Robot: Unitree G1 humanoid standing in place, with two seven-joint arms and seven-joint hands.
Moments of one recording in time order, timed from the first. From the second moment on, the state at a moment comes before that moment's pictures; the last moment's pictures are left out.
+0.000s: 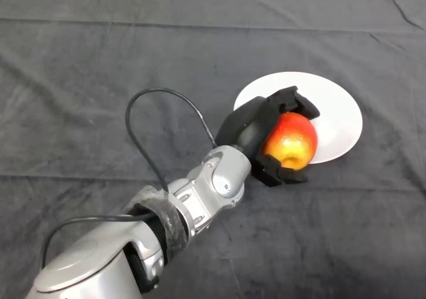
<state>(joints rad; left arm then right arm) -0.93 0.05 -1.01 1.01 -0.26 -0.22 0.40 -0.57 -0.41 -0.84 1.18 0.85 0.29 0.54</state>
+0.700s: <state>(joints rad) -0.94 0.06 -1.01 1.04 -0.28 -0.21 0.39 -0.57 -0.41 -0.84 1.18 0.85 0.29 0.54</state>
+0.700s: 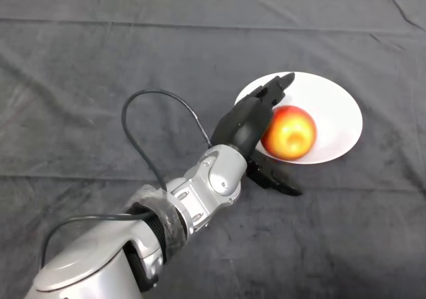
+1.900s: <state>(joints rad) -0.92 0.27 -0.72 1.11 -0.25 -0.48 0.40 -0.57 -0.41 -0.84 1.18 0.85 0.29 0.55</state>
